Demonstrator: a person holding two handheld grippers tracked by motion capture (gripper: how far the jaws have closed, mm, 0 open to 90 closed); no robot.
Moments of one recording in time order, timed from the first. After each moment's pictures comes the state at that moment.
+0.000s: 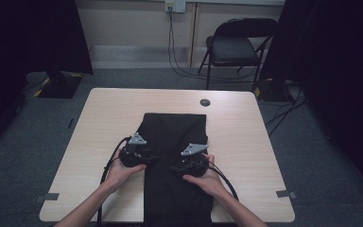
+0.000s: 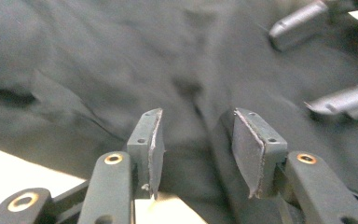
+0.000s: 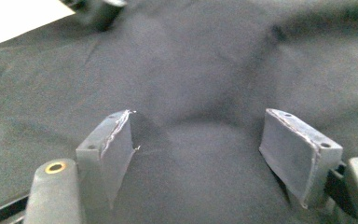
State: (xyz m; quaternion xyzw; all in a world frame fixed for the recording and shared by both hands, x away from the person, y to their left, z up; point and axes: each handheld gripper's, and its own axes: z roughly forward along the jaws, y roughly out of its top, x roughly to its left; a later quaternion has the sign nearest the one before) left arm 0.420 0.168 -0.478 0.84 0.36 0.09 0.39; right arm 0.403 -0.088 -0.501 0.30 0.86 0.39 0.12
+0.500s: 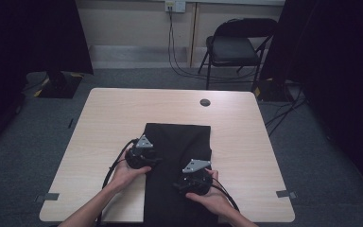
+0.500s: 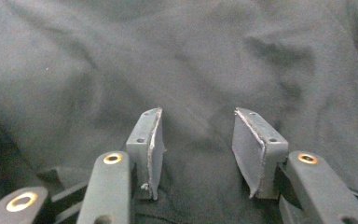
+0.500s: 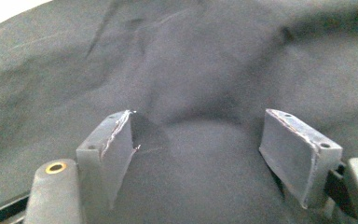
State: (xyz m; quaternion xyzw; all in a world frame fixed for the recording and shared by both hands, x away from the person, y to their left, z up) left arm 0.420 0.147 -0.493 0.86 0.32 0.11 0.38; right arm 0.347 -0.095 -0.497 0.30 0.87 0.37 0.11
